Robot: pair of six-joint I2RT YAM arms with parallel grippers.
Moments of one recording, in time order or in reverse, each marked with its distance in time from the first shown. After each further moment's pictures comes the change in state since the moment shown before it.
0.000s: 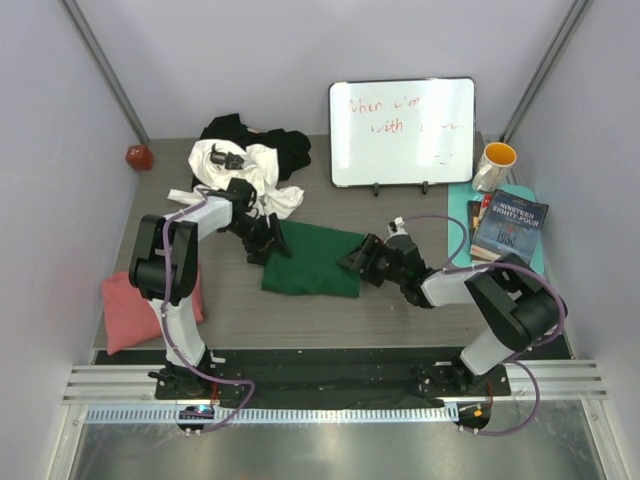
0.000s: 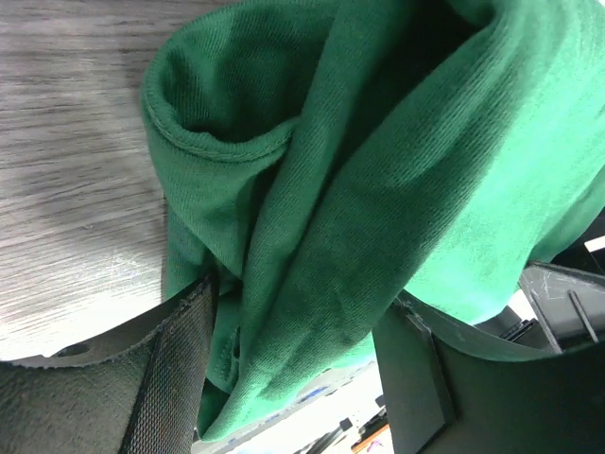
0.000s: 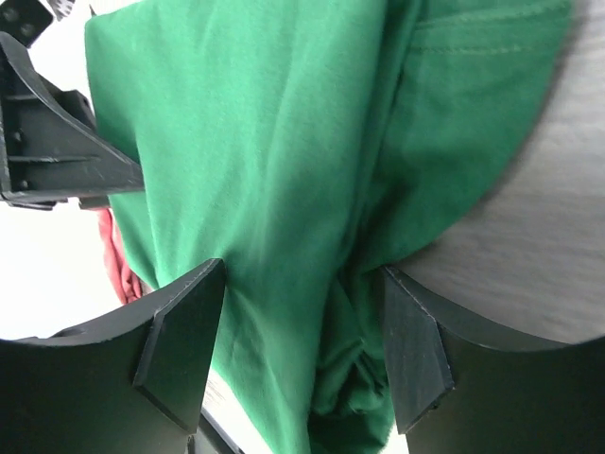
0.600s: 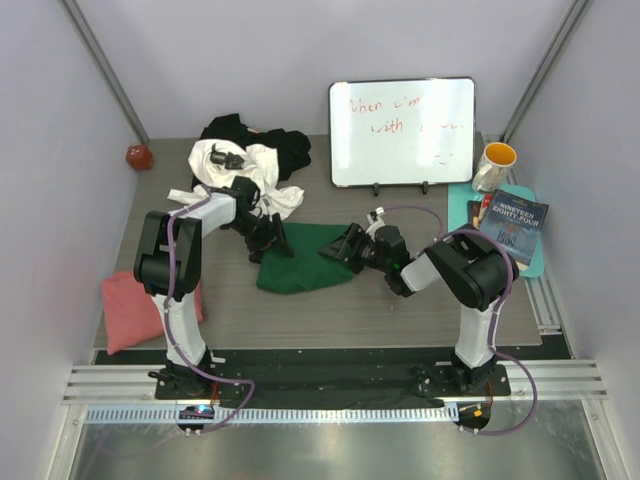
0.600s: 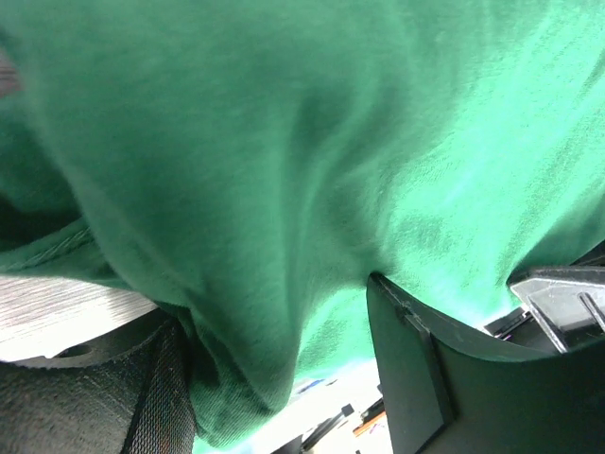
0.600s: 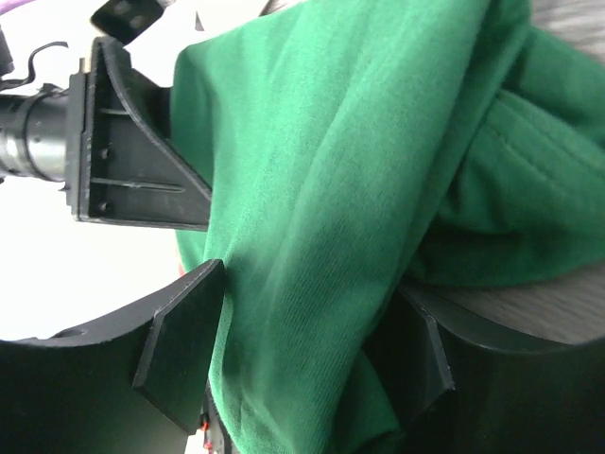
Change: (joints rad) left arm -0.017 0.042 0.051 -0.048 0.007 0.016; right arm -0.004 0.336 0.156 0.348 -0.184 0.057
